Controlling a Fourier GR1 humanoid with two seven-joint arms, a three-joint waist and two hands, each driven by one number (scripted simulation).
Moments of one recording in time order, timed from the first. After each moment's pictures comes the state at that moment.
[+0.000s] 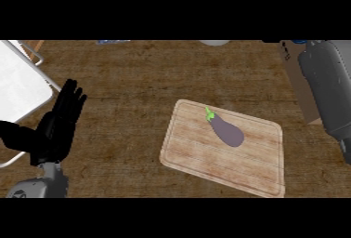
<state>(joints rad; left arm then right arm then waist) -0.11 0.10 0.08 -1.66 0.11 0.08 0.21 -1.06 -0.39 -0.10 -0.73 1.07 -0.31 0.55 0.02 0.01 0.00</state>
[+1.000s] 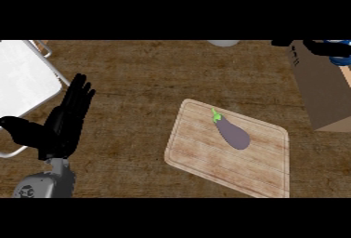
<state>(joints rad) -0.14 0.08 0.05 -1.67 0.09 0.08 0.23 -1.08 -0.63 -0.18 -0.22 1.10 -0.20 0.31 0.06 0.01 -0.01</state>
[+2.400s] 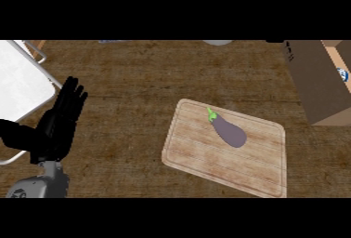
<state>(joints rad) -0.12 0.10 0.08 -1.67 0.10 0.07 0.22 -0.97 -0.67 -0.80 -0.33 0.40 -0.39 -0.35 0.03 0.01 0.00</state>
